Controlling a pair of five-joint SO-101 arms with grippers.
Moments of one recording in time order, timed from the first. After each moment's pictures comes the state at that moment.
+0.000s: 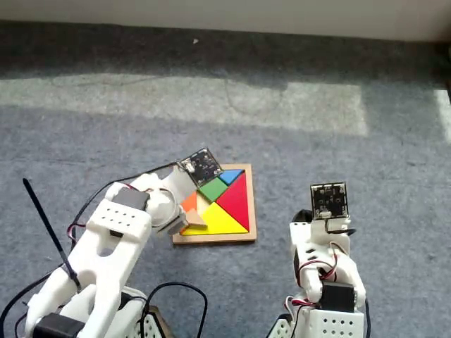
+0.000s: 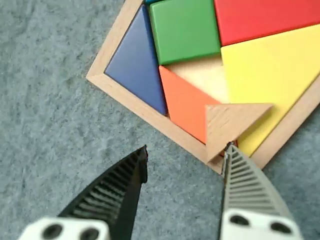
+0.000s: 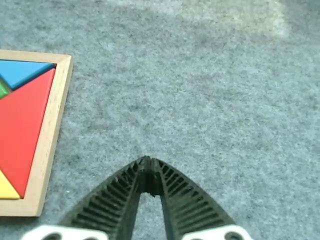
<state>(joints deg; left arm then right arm) 8.9 -30.7 59.0 49.5 -32.9 -0.4 -104.4 95.9 55.8 13.1</state>
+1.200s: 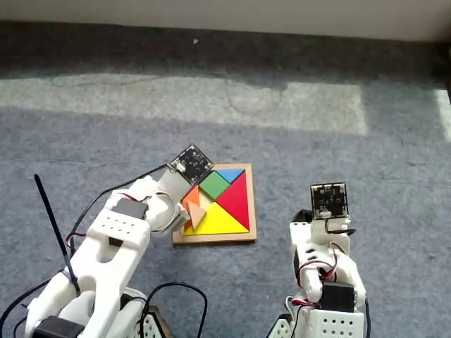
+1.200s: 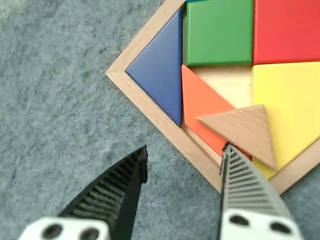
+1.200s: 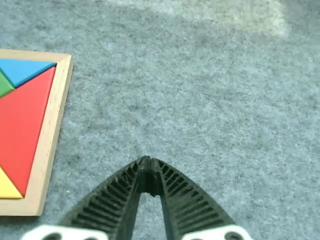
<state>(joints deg) 10.6 -30.9 66.0 37.7 -24.0 -0.4 -104.4 95.9 55.8 13.1</state>
